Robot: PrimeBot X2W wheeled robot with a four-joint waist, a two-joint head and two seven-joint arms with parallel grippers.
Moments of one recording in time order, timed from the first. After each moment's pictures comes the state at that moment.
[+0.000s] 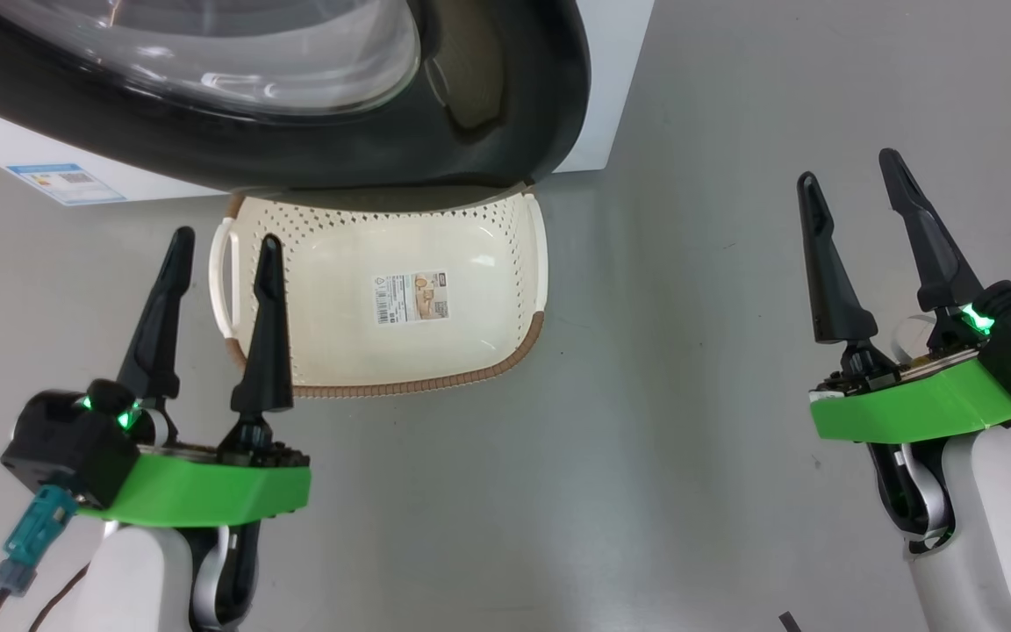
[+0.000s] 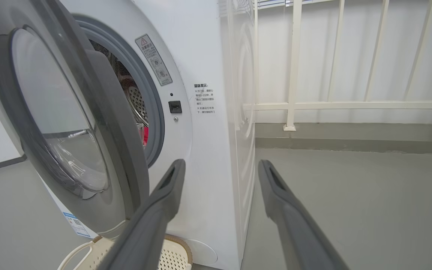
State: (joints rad) left arm -0.35 0.03 -0.03 0.06 -0.26 -0.11 -0.25; right arm -0.35 -0.10 0.04 0.07 0.28 0.12 -0.26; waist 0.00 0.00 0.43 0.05
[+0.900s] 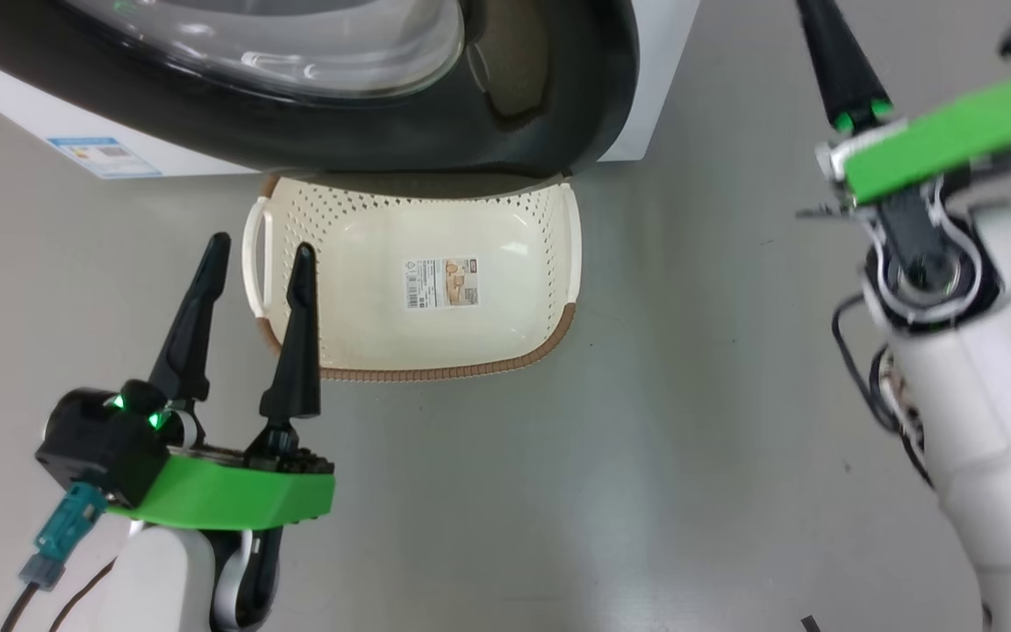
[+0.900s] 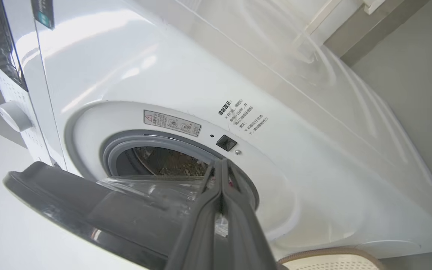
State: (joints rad) left arm -0.35 0.03 -0.07 0.07 -0.28 -0.11 -0.25; right arm -0.80 -0.14 0.20 0.38 1.29 0.12 -0.03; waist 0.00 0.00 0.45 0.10
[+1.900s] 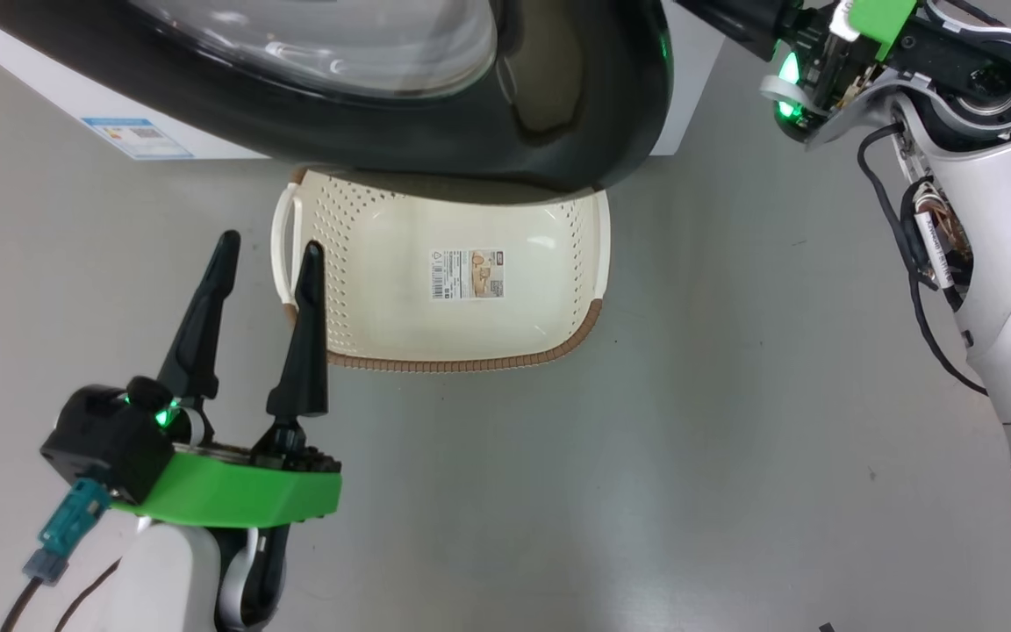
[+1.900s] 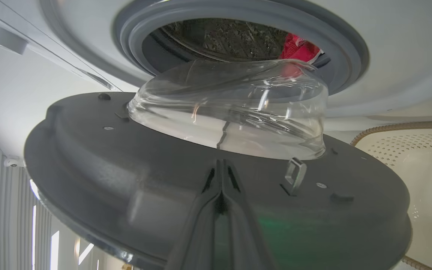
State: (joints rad) left arm -0.36 0.03 -0.09 0.07 -0.30 -0.11 -0.25; right arm -1.17 -0.15 0.29 0.71 1.72 0.12 0.77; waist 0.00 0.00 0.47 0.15
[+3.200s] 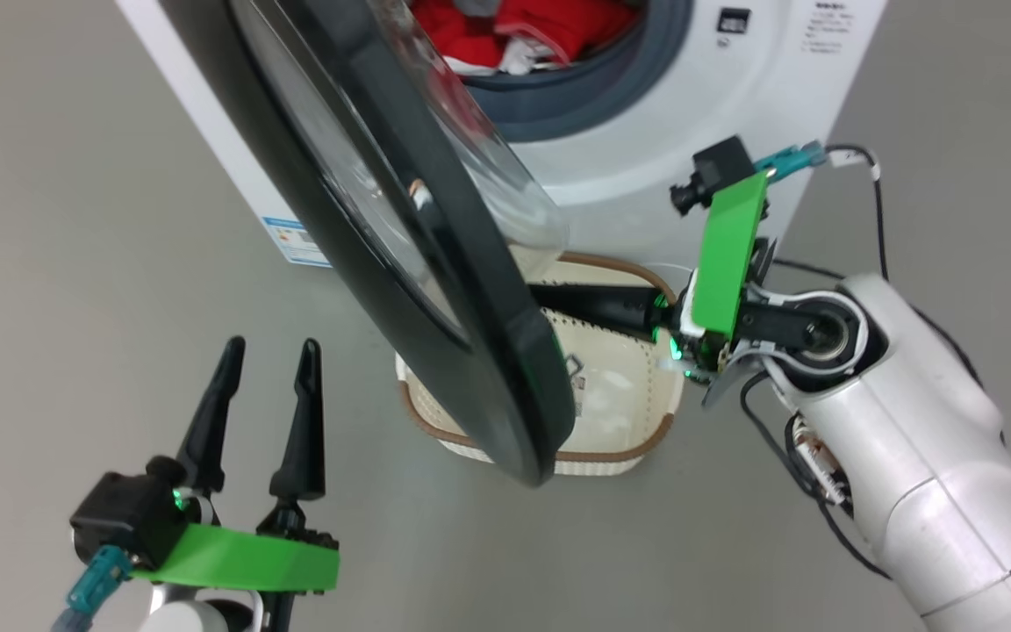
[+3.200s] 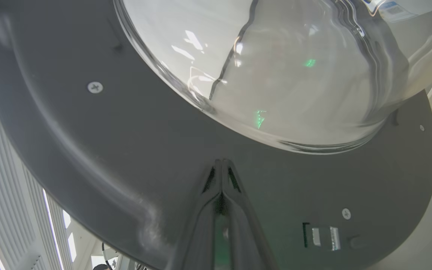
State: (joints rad) left arm -0.21 0.03 -0.08 0.11 -0.32 -0.08 -0.25; right arm -0.81 -0.09 0.43 0.57 1.68 0.12 0.84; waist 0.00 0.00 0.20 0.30
